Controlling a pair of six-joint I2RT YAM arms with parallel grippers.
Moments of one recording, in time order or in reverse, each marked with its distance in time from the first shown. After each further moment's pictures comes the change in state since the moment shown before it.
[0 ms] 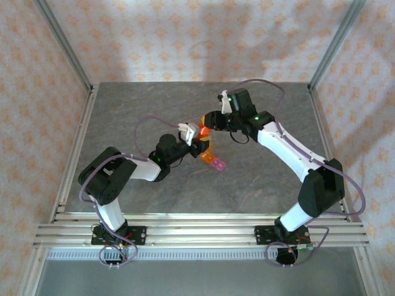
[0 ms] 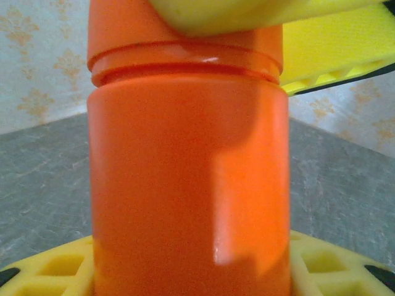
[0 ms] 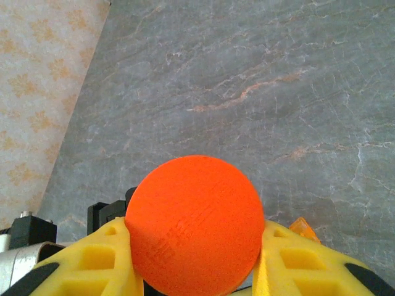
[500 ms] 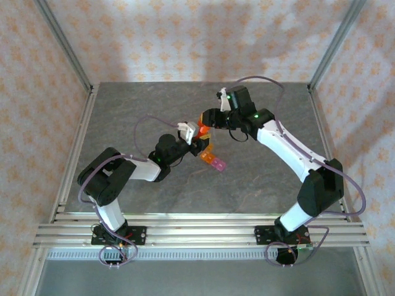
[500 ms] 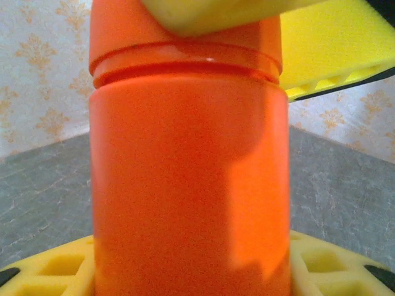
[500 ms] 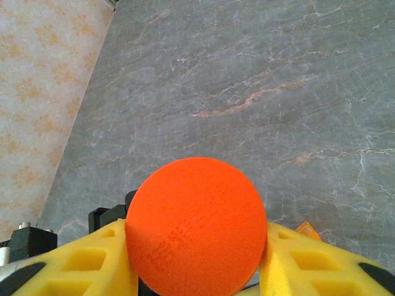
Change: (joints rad) left arm -0.006 -0.009 0.000 0.032 -0.037 0.022; right arm 0.011 0.008 0.059 -0.046 0.014 0.002
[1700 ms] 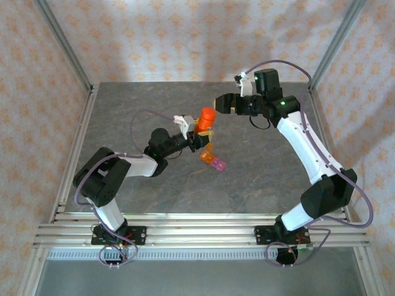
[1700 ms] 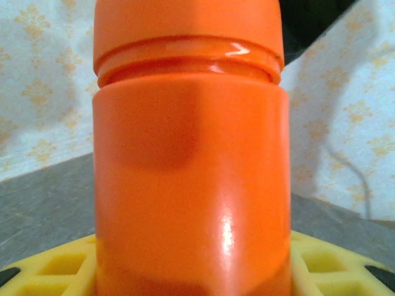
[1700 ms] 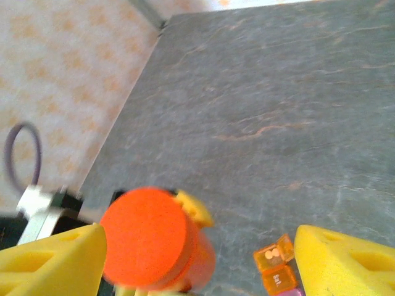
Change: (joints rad) left arm 0.077 -0.027 0.055 0.076 0.325 -0.163; right arm -0.200 -0.048 0.162 -0.179 -0.282 -0.224
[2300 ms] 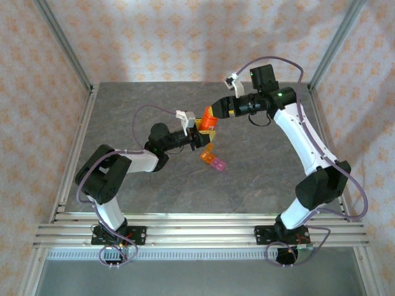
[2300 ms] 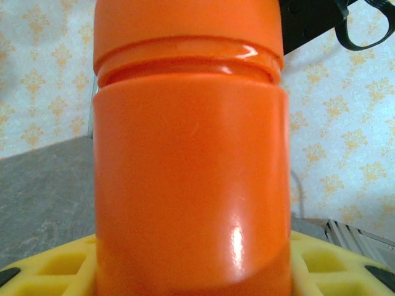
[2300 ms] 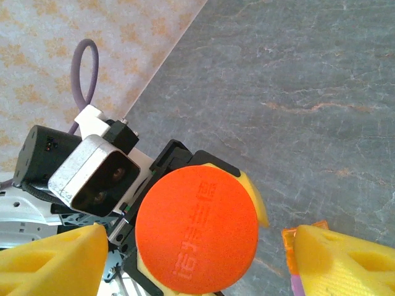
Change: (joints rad) left arm 0.018 0.029 0.065 0.007 0.175 -0.132; right arm 0.005 0.103 0.152 -0.199 -0.178 -0.190
